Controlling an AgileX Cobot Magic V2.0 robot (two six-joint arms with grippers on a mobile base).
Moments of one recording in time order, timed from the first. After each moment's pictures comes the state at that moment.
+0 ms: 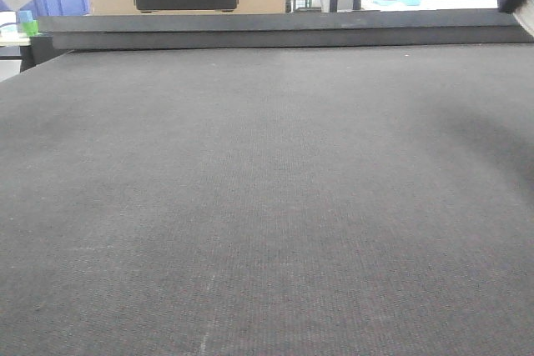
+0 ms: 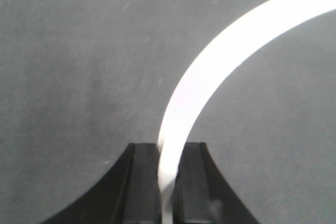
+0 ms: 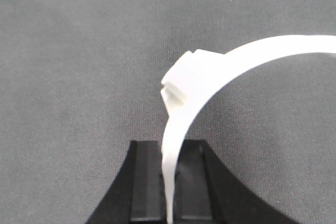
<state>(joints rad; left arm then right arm) -0.10 1.52 -1.42 -0.07 0.72 -0.03 0.12 1.46 -1.15 0.11 0.59 0.12</state>
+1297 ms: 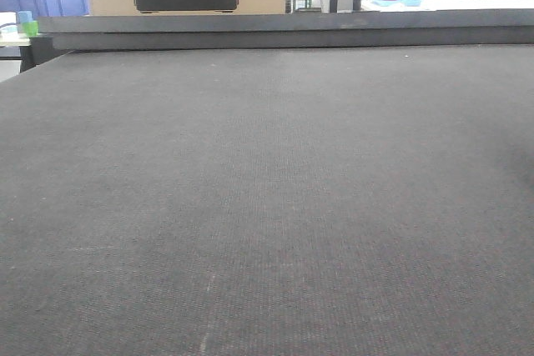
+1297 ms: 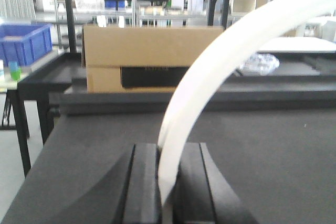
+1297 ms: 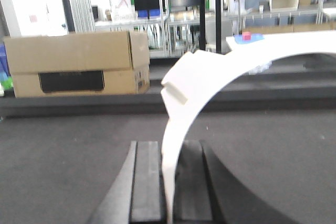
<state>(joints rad) -0.11 0.68 -0.76 0.03 0.12 -0.03 0.12 0.60 -0.62 0.01 0.04 0.11</state>
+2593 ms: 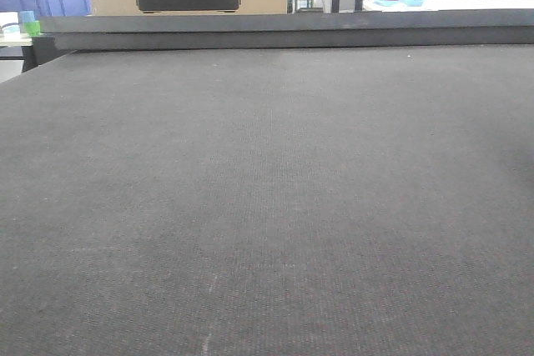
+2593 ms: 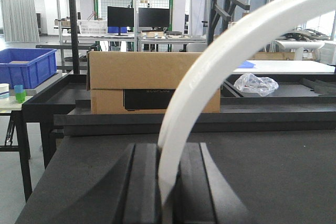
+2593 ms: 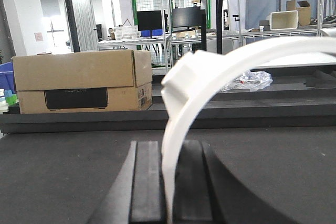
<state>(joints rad) -0.11 0.62 -0.76 0.03 0.12 -0.03 0.12 0.55 -0.62 0.01 0.04 0.11</state>
